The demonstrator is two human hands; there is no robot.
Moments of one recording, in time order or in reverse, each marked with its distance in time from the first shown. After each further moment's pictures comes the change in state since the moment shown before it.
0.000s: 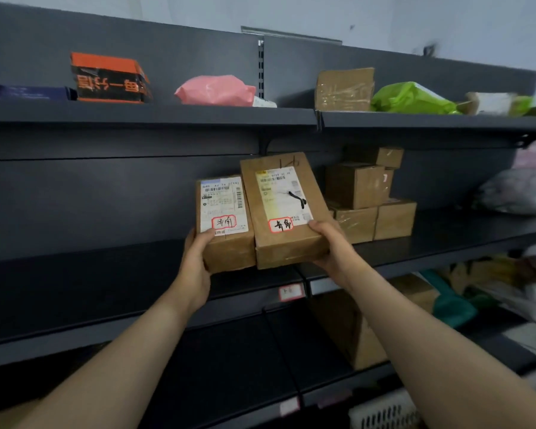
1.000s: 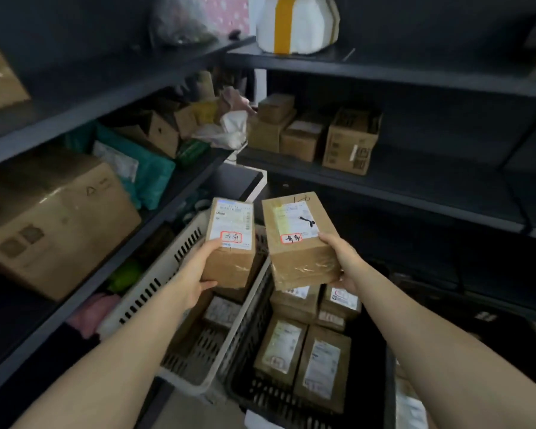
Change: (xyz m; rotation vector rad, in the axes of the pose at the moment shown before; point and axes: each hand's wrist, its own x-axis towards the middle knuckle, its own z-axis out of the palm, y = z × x) left_hand -0.236 -0.366 0.380 0.470 -0.712 -0.861; right_hand -0.348 0.088 -0.501 0.054 1.111 0.511
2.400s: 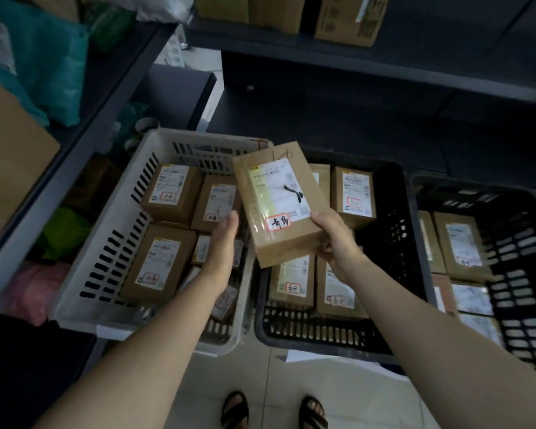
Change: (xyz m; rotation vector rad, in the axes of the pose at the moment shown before) left_hand 0.090 -0.135 -0.017 0.145 -0.313 0.109; right_hand 0.050 0.167 0.083 0.152 0.132 -0.044
